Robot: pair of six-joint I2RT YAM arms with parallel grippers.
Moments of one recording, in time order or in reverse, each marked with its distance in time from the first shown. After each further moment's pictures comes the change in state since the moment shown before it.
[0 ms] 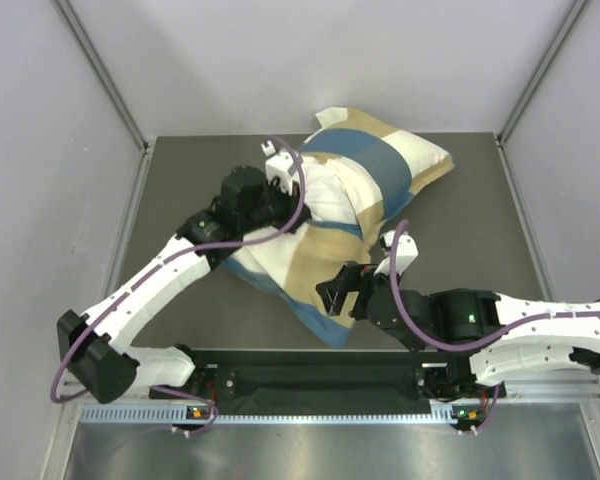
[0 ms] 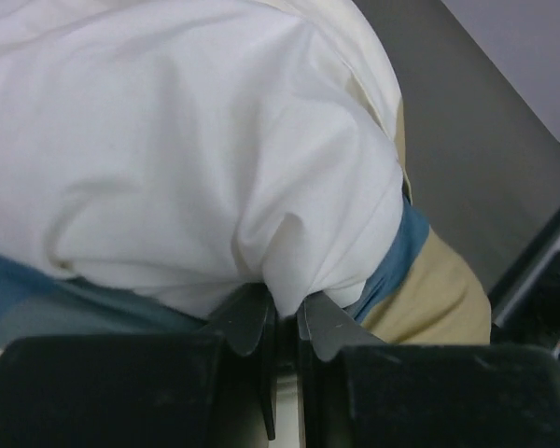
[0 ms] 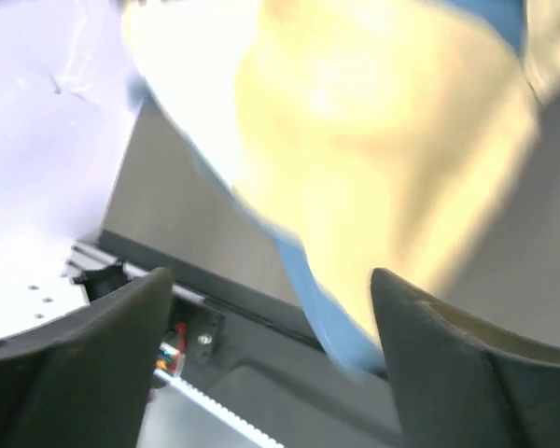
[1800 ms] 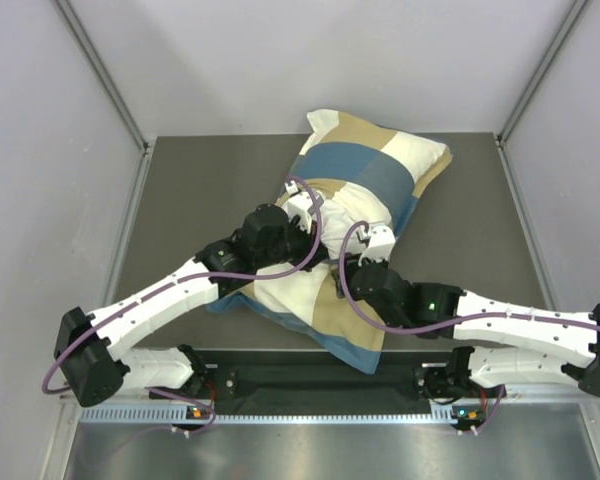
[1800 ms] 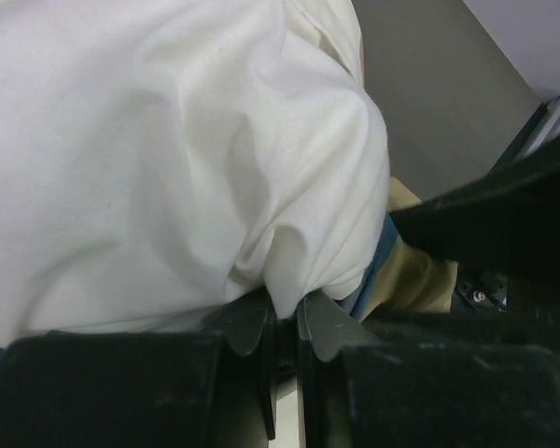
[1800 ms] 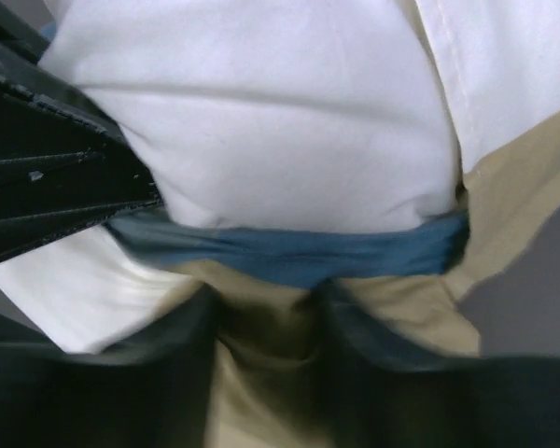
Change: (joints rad) left arm -0.239 -0.082 -0.258 0.119 -0.043 -0.119; right arm -0.309 0.042 -0.274 0.321 -0.150 -0.398
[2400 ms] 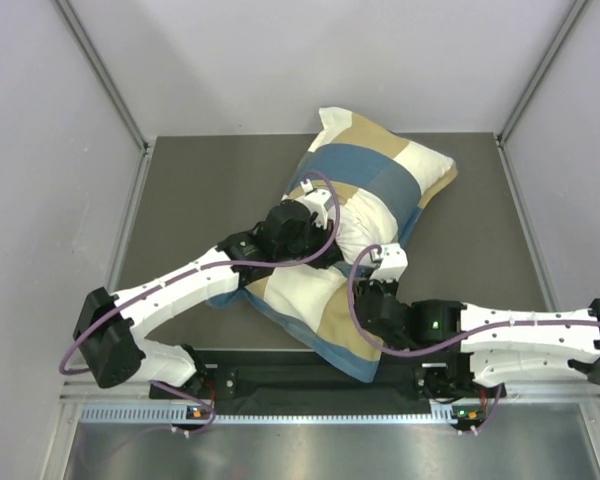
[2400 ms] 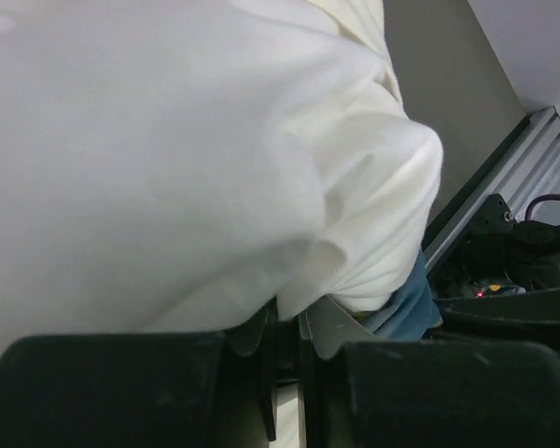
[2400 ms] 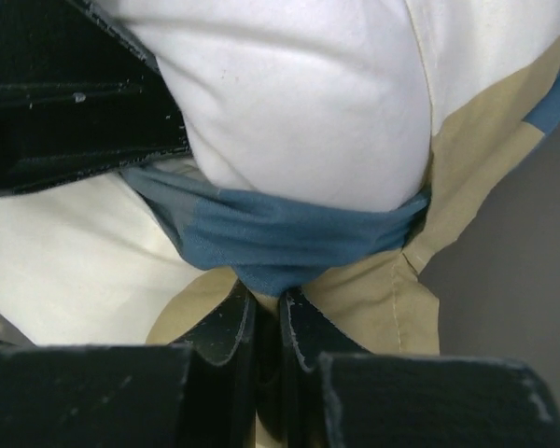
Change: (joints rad) left arm -0.024 0.127 0.086 -0.011 -0.044 -0.112; right arm 0.143 -0.051 -0.061 -0.114 0.190 0.176
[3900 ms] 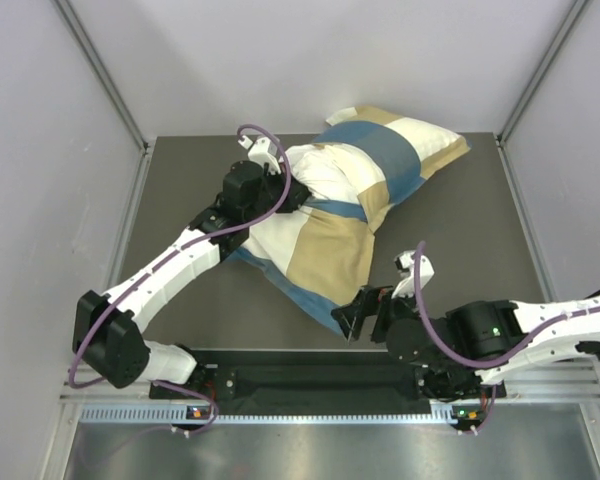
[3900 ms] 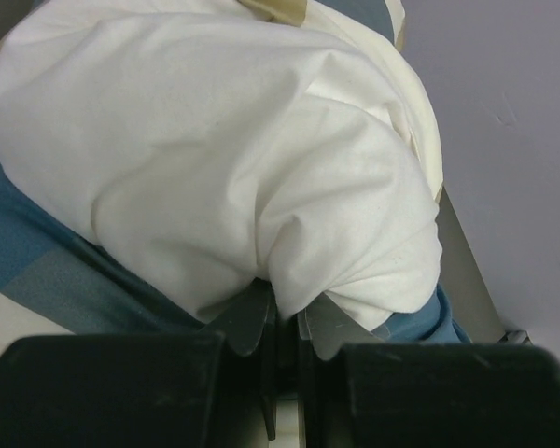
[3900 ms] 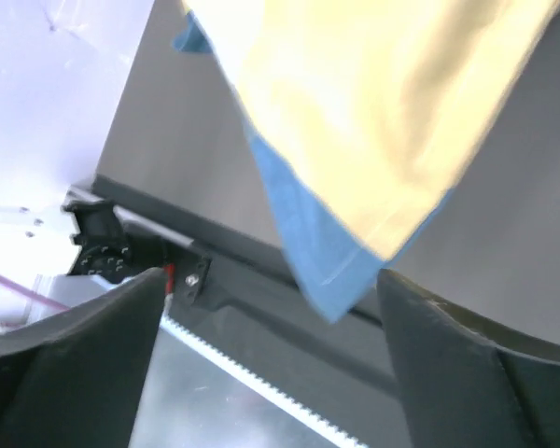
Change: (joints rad) left arm 0.304 0.026 0.055 0.191 -0.006 -0.137; right arm 0.349 -0.084 0.280 -0.378 0.017 0.370
